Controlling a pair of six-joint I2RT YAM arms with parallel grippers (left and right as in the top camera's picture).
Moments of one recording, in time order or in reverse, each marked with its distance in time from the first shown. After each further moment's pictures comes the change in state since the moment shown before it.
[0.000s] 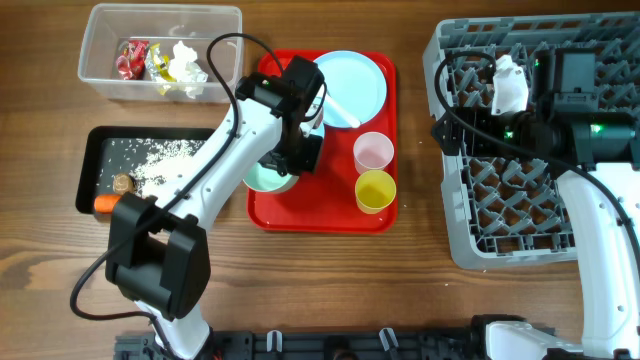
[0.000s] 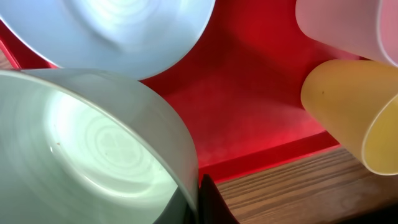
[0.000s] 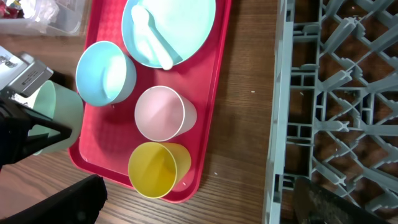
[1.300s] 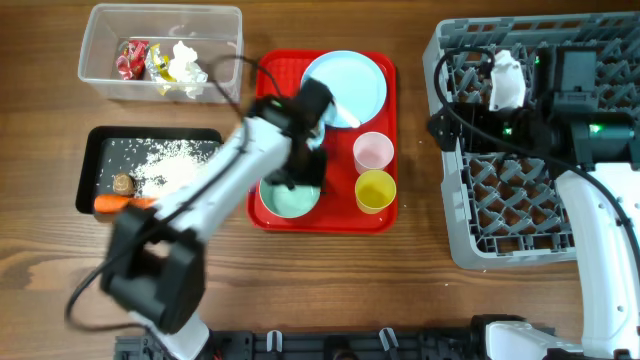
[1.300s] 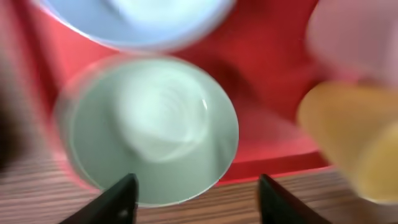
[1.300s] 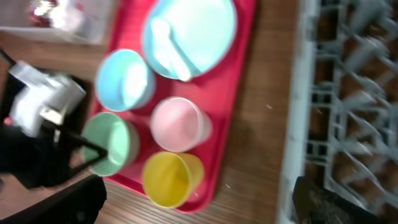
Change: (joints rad) left arm -0.025 -0.077 -0.109 0.085 -0.027 -0.227; right arm 0.015 0.000 0.000 0.062 -0.075 0.003
